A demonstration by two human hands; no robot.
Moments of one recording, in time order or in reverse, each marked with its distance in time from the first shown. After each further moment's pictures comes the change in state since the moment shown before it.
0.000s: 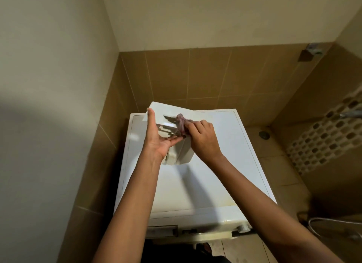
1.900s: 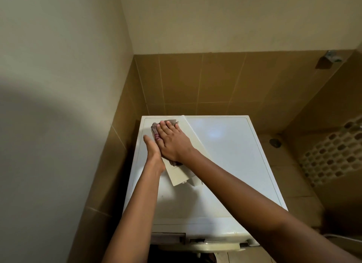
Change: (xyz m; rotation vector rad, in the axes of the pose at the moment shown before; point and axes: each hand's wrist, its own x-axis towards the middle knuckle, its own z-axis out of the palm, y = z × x) left_hand 0.035 -0.002 -0.057 0.187 0.218 0.064; right_hand 0.059 -0.083 0.047 0.171 -0.850 0.095
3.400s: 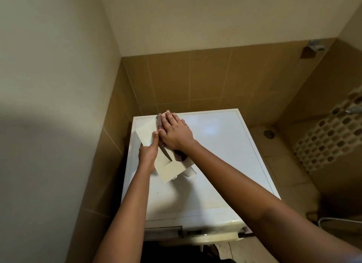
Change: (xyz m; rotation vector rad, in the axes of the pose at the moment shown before) left_hand -0.002 -0.013 -0.009 0.587 0.202 0.096; right_hand -0.007 0.032 -0.011 0.144 0.049 0.177
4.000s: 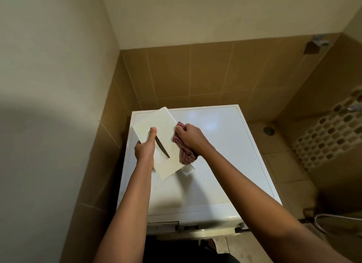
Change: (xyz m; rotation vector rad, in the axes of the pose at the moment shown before) left_hand 0.002 -0.006 0.003 -0.184 0.059 -0.090; right_hand -0.037 0.033 -0.012 0.542 -0.008 0.340
